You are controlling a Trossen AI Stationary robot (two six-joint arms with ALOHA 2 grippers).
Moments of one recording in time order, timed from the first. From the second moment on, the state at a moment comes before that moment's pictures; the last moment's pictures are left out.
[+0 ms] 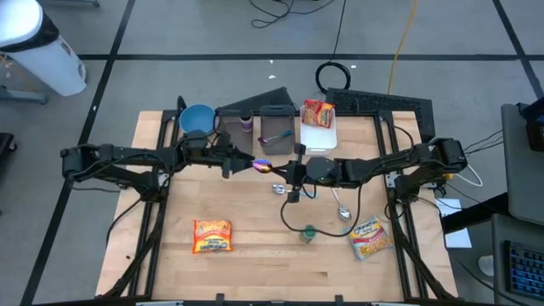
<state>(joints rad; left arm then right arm) 0.30 1.19 0.49 0.58 0.36 -0.69 0.05 1.53 0.96 0.25 0.31 -0.25</state>
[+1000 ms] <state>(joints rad) 0.27 1.19 0.49 0.66 0.41 -0.68 0.03 1.53 0.96 0.28 0.34 -0.27</state>
